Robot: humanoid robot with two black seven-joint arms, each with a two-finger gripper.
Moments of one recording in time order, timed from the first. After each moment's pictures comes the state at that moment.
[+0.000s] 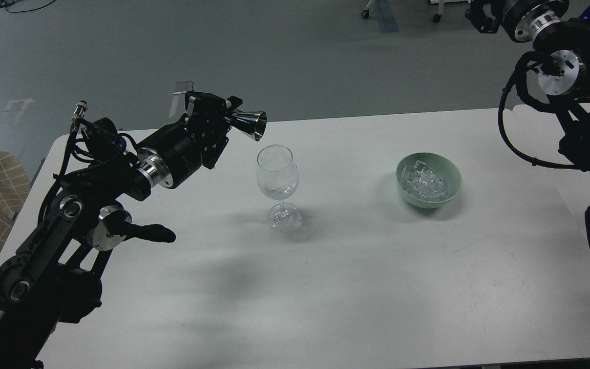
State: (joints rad) left arm -0.38 0.27 -1.25 -1.60 0.90 -0.14 0.36; right arm 1.10 -0.29 0.93 0.52 -0.41 0.18 0.15
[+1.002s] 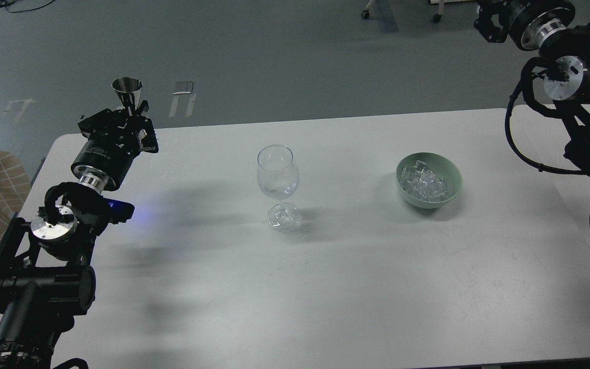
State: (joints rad) left arm -0.42 0.15 -1.57 -0.95 -0.22 -0.21 0.23; right arm 1.08 -0.30 0.92 0.51 -0.42 0.15 0.13
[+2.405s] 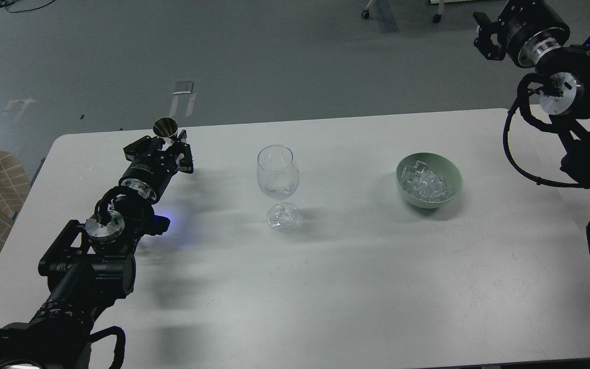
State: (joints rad) left arm -0.60 0.05 -1.49 -0.50 -0.20 -0.35 0.22; right arm 1.04 -0.29 0.93 0.50 -0.42 0.14 0.13
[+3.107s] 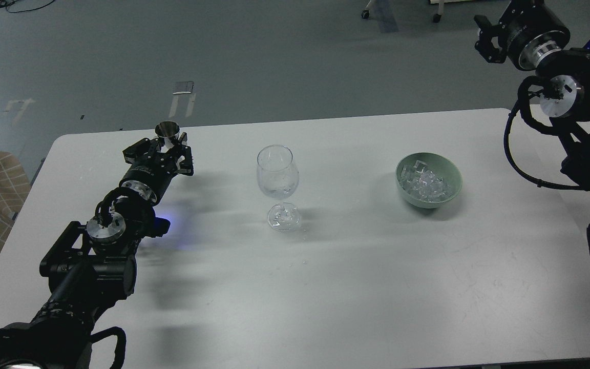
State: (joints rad) left arm -0.61 0.05 -1.49 -0.47 -0.20 -0.35 0.21; right arm 1.04 -0.29 0.93 0.50 -0.42 0.14 0.13
